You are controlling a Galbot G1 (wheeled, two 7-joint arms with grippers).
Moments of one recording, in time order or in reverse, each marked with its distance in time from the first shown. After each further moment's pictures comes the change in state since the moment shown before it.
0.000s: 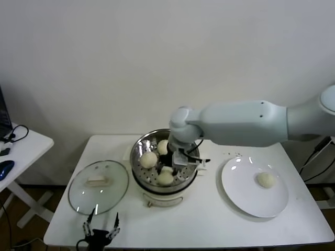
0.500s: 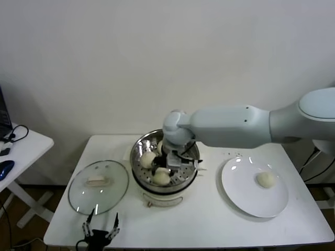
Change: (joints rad) left arm 0.004 0.000 -0.003 0.000 0.000 -0.004 0.000; right arm -0.029 0.048 0.004 -0.064 -0.016 0.034 0.012
